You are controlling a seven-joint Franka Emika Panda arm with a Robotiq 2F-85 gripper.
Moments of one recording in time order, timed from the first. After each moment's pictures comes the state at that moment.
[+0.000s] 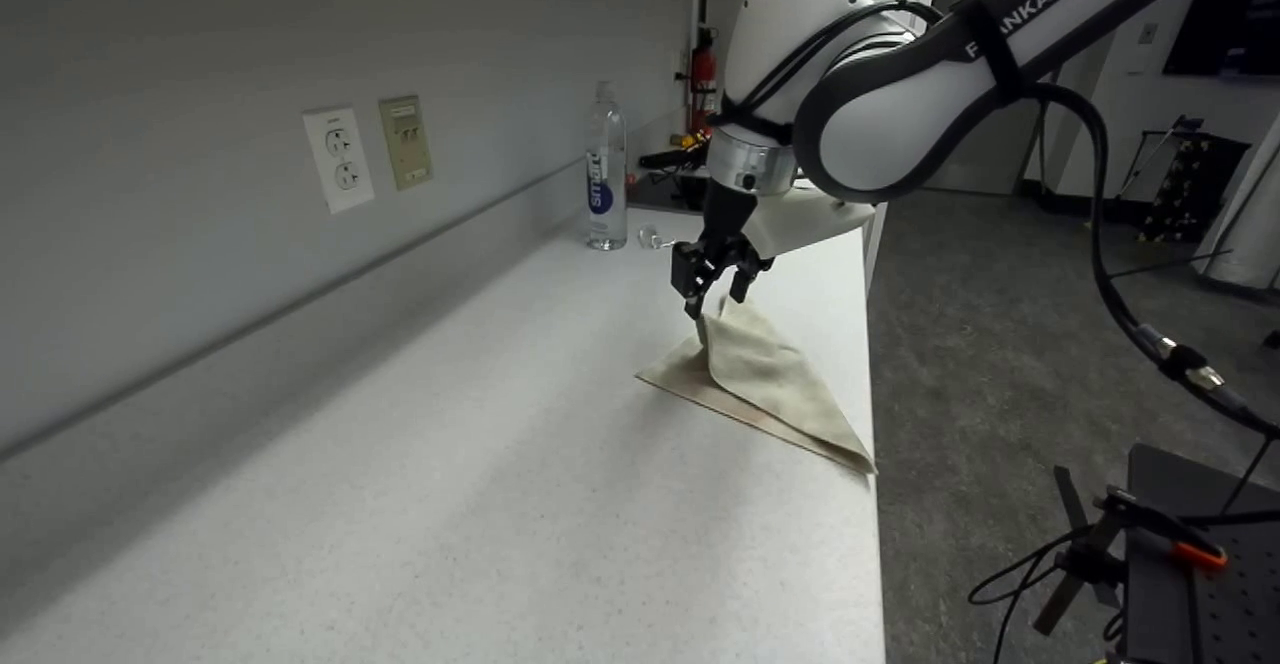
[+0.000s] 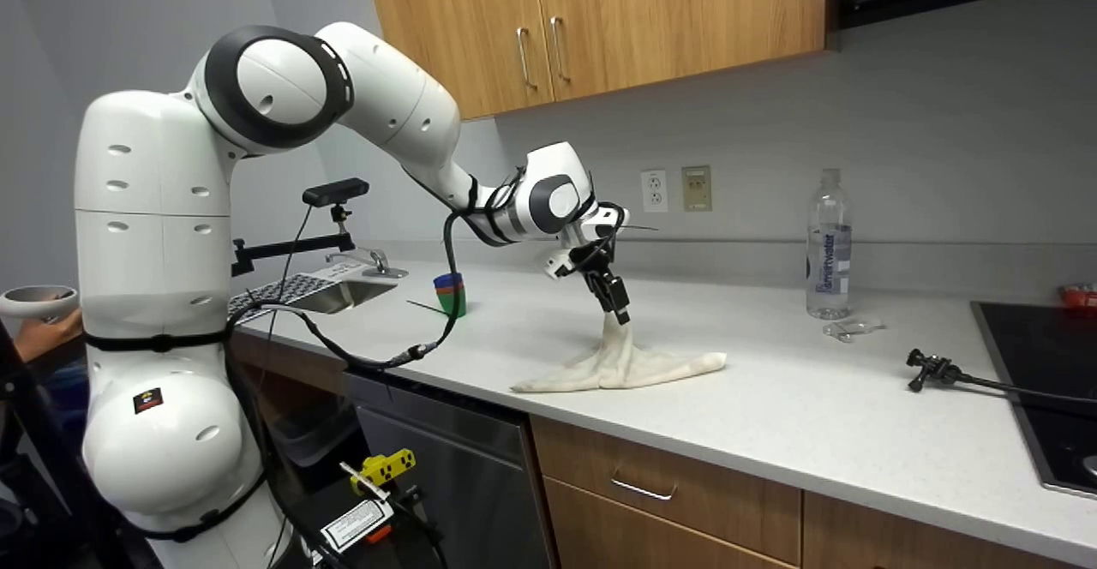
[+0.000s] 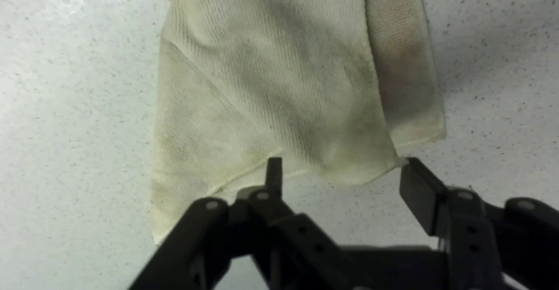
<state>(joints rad) 0.13 0.30 0.00 -2.00 -0.24 2.52 0.60</state>
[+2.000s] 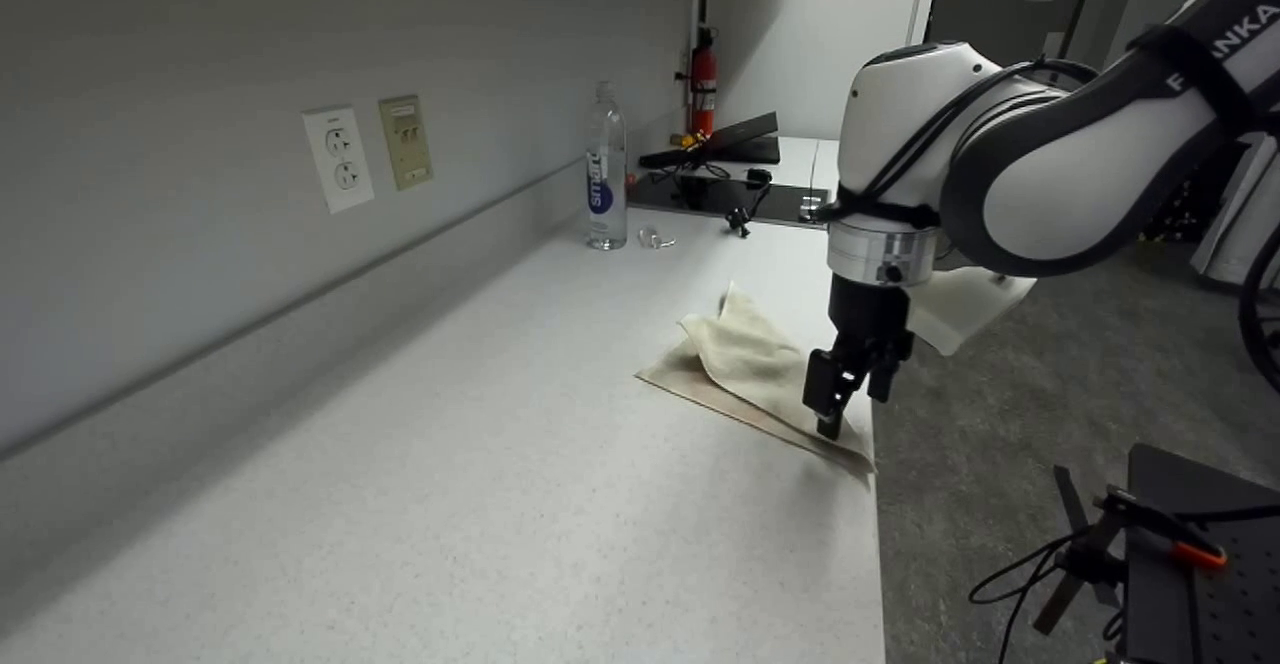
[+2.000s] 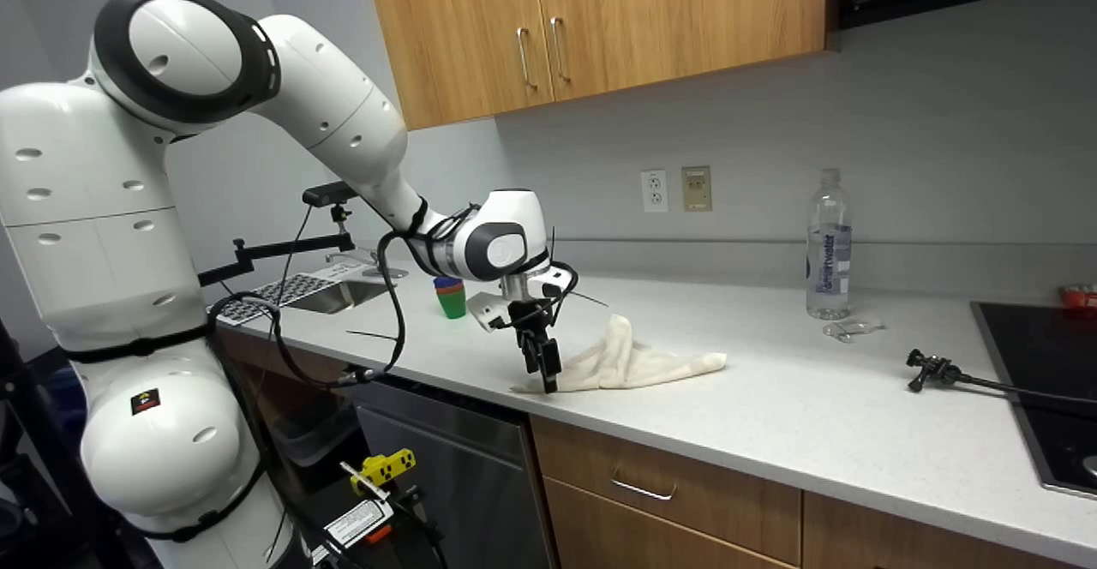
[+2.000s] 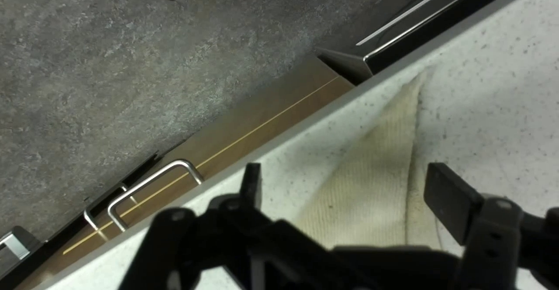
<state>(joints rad) 0.11 0.09 0.05 -2.43 -0.06 2.48 0.43</state>
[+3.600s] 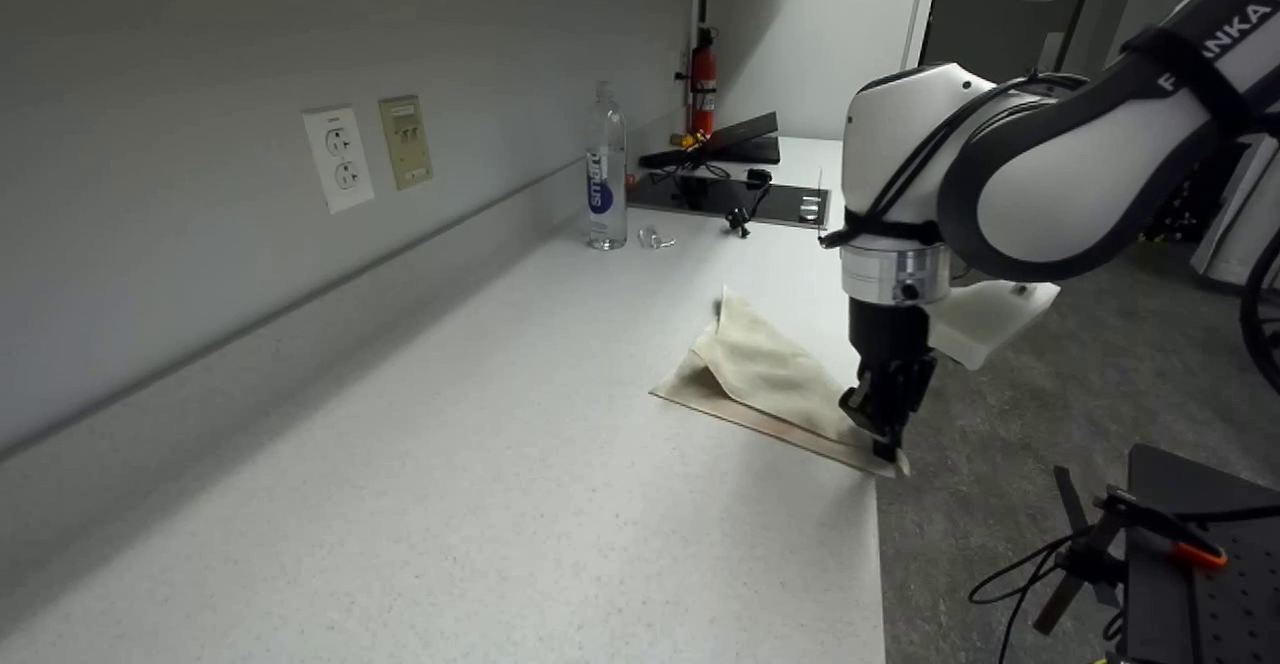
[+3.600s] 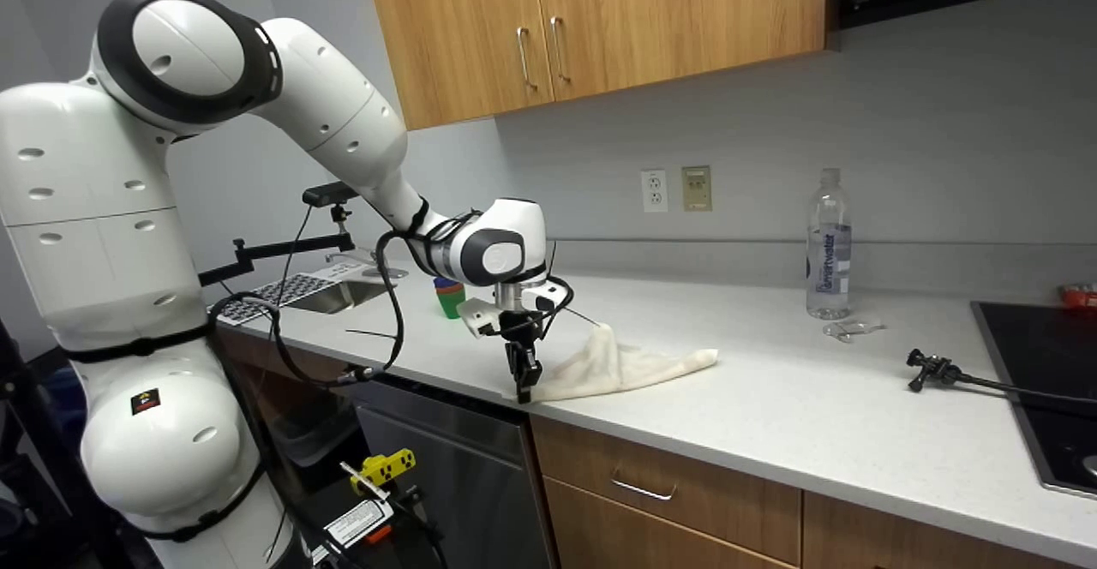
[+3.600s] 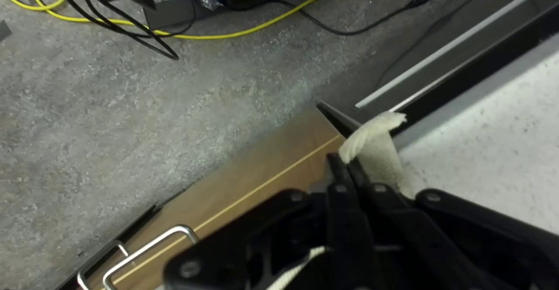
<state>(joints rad) 0.11 0.09 0.06 -2.45 0.01 2.37 0.39</state>
